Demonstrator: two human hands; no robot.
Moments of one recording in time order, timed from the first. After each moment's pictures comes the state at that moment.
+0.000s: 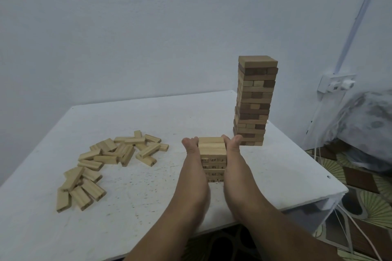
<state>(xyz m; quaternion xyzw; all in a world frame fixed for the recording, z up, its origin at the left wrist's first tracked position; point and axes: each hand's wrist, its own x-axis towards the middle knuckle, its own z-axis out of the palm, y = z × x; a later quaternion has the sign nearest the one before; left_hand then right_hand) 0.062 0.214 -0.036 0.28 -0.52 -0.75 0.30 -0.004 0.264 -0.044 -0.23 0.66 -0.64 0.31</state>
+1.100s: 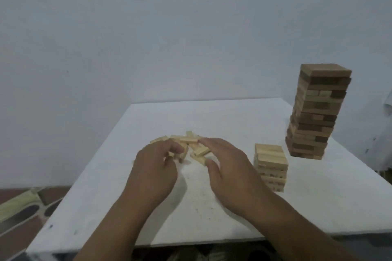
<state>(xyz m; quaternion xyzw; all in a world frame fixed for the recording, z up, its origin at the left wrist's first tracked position) 0.206 0.116 -0.015 0.43 -0.80 -0.26 0.33 0.062 0.210 -0.020 -0.60 0.71 -0.36 0.05</state>
